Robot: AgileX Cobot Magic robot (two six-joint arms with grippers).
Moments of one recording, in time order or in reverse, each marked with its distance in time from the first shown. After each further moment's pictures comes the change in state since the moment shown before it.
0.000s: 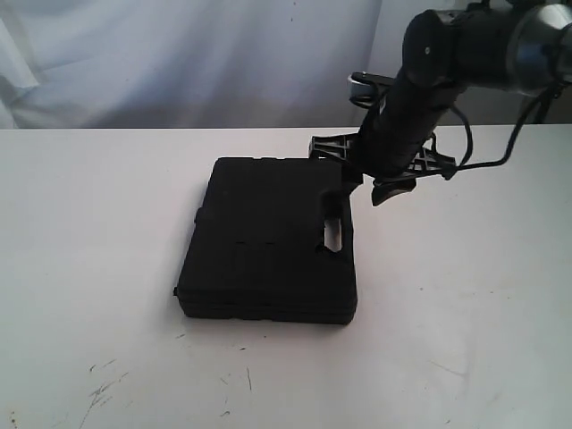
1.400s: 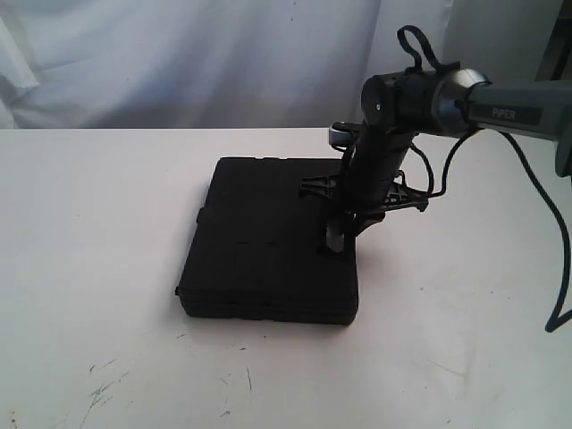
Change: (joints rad) left arm 0.000 0.000 0.000 0.000 0.000 0.000; right arm 0.010 0.248 -0.145 -0.048 0.021 0.051
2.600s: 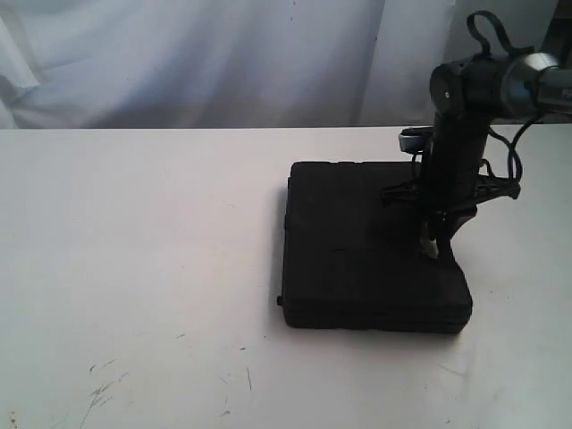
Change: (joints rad) left arm 0.000 0.000 0.000 0.000 0.000 0.000; right arm -0.165 -0.037 0.049 -0.172 0.179 -0.120
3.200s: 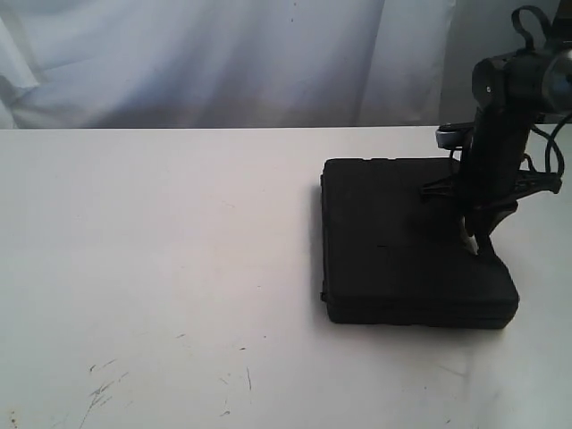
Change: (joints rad) left arm 0.000 0.000 0.000 0.000 0.000 0.000; right arm -0.103 -0.010 0.012 -0.041 -0.002 -0.067
